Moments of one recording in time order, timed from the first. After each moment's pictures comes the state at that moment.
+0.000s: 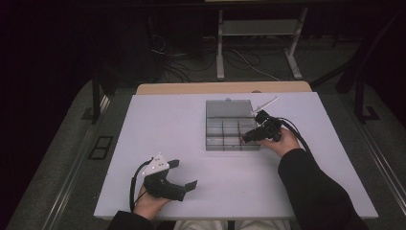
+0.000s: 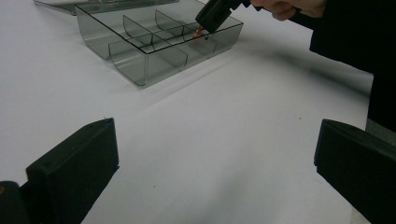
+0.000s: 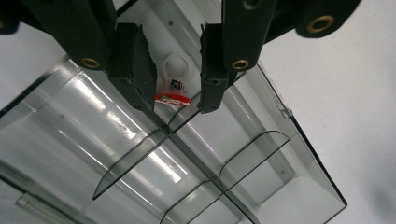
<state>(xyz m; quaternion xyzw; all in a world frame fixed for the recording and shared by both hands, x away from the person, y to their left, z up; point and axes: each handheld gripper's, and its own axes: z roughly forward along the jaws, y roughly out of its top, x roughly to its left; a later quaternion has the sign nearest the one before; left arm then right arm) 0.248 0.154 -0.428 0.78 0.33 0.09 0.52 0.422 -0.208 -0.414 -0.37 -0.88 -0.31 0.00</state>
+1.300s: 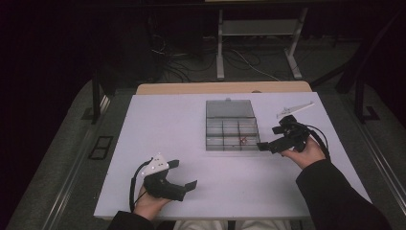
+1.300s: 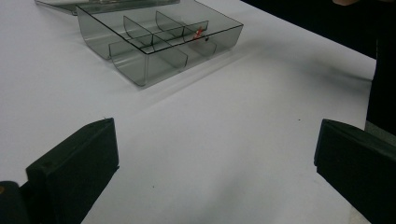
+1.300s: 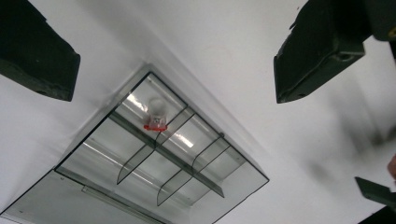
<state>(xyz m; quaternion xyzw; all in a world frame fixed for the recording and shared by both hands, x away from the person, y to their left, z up) 0.248 0.154 -0.428 0.78 0.33 0.08 0.53 0.347 -0.251 -0.361 -0.39 -0.84 -0.38 -0.04</state>
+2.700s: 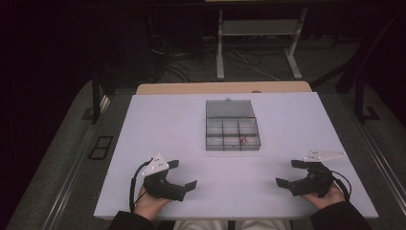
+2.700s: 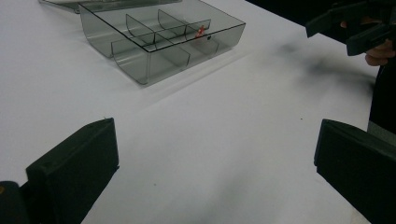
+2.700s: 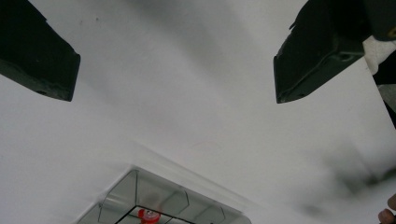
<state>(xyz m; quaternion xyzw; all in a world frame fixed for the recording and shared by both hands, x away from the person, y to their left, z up) 0.247 0.154 -0.428 0.78 0.33 0.09 0.52 0.252 -0.301 -0.427 -0.41 -0.80 -0.43 -0.07</state>
